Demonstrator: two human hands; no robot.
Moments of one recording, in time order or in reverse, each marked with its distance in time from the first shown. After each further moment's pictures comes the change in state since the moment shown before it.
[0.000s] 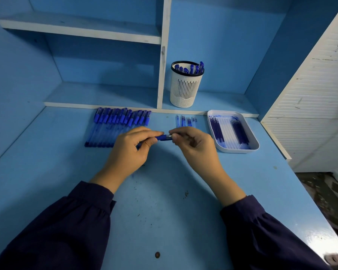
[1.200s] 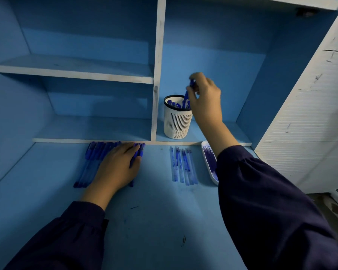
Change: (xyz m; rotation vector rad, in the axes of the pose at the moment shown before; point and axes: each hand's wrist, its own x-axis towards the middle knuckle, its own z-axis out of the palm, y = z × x) left_hand 0.049 -0.059 -0.002 0.520 -0.325 -0.344; right_hand 0.183 -0.037 -0.042 -0.580 0.421 -0.446
